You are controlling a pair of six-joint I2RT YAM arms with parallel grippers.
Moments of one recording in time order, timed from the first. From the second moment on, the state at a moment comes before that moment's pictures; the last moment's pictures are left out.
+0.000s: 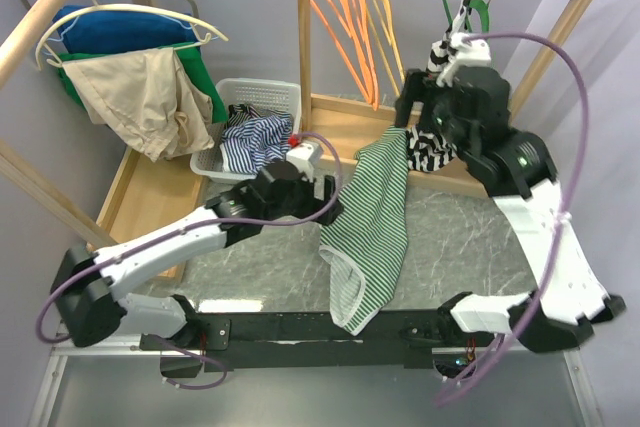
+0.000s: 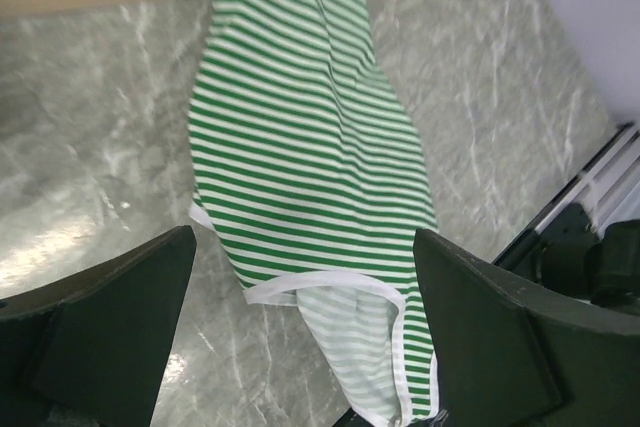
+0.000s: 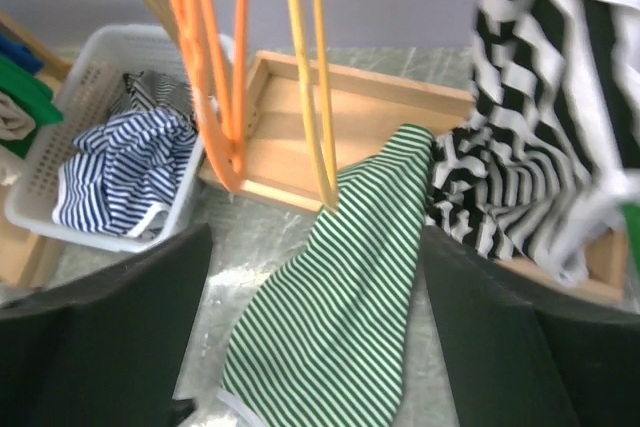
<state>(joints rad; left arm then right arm) -0.89 1.25 1.00 -0.21 -0.05 -0.50 0.51 1.30 1.84 -0.87 0.34 0.25</state>
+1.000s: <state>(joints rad) -1.01 2.12 1.53 -0.23 -0.21 -0.52 0.51 0.71 1.35 -0.91 0.29 0.51</state>
